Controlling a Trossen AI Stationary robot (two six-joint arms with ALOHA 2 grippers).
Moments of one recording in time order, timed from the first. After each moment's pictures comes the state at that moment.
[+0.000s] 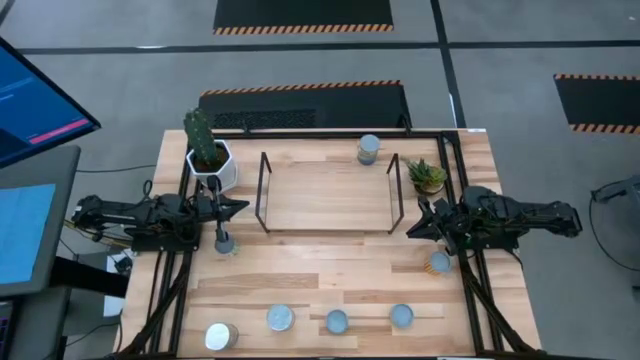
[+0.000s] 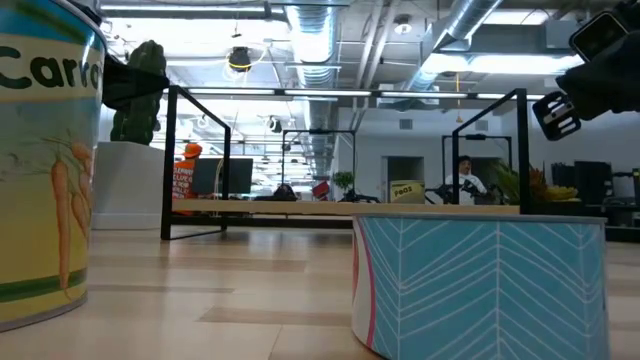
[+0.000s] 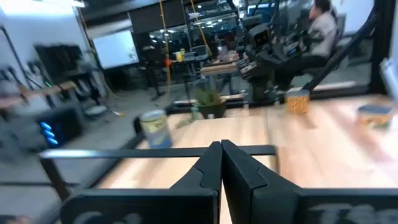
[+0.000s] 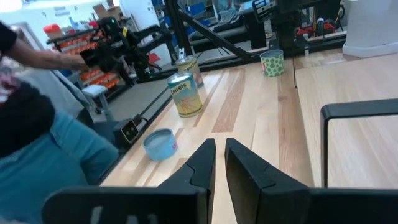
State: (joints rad) left arm -0.11 0.03 0.02 0.05 -0.30 0.10; right arm -0.05 0.02 0.08 -0.16 -0.38 0.25
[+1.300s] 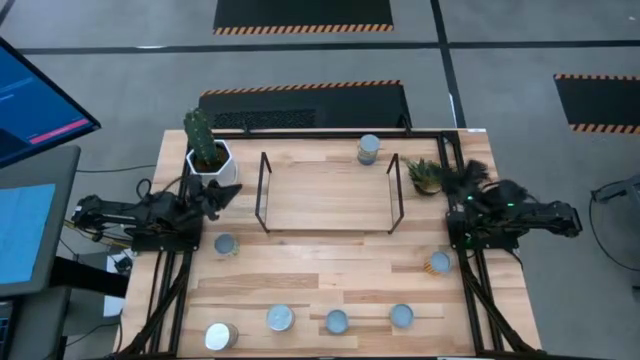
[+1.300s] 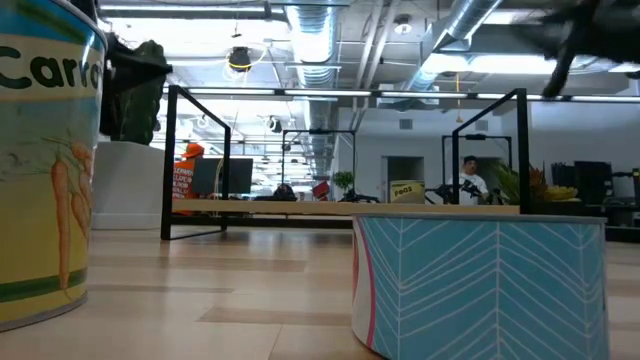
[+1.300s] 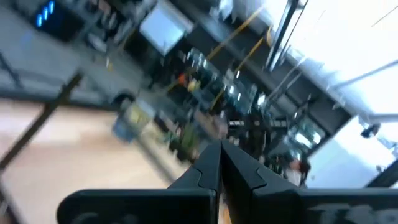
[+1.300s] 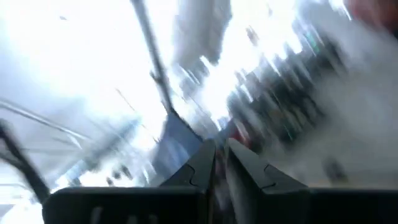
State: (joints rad) left arm -0.10 0.03 0.02 0.26 -0.56 -0.67; right arm -0.05 0.02 0.08 0.63 0.43 0.54
